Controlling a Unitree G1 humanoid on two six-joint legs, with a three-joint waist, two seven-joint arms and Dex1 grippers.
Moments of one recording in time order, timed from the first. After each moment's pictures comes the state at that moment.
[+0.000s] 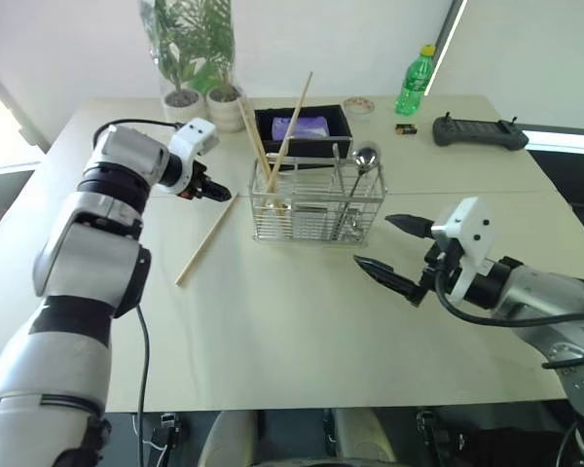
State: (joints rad) left arm -1.39 0.50 -0.36 1.18 0.03 0.68 -1.02; right arm -0.12 -0.77 -0.21 -0.75 0.71 0.80 0.50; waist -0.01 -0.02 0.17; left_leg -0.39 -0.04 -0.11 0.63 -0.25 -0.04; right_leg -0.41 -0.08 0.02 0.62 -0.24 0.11
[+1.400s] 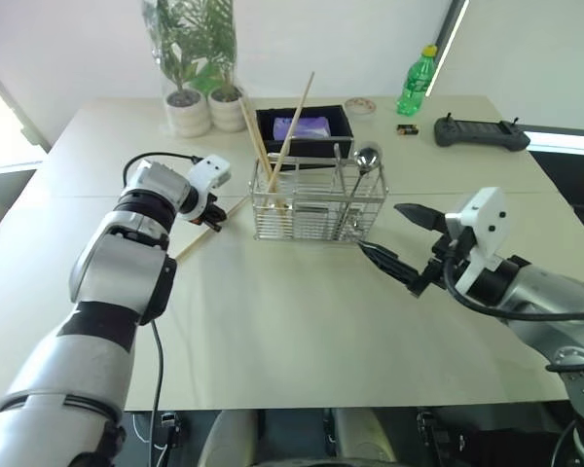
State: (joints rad) left arm -1.33 0.41 -0.25 1.32 0.19 0.58 -0.90; right arm -0.13 -0.75 -0.25 -0.77 0.81 0.81 0.38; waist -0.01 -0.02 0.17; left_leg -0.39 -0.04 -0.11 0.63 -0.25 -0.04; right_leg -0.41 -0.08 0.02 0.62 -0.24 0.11
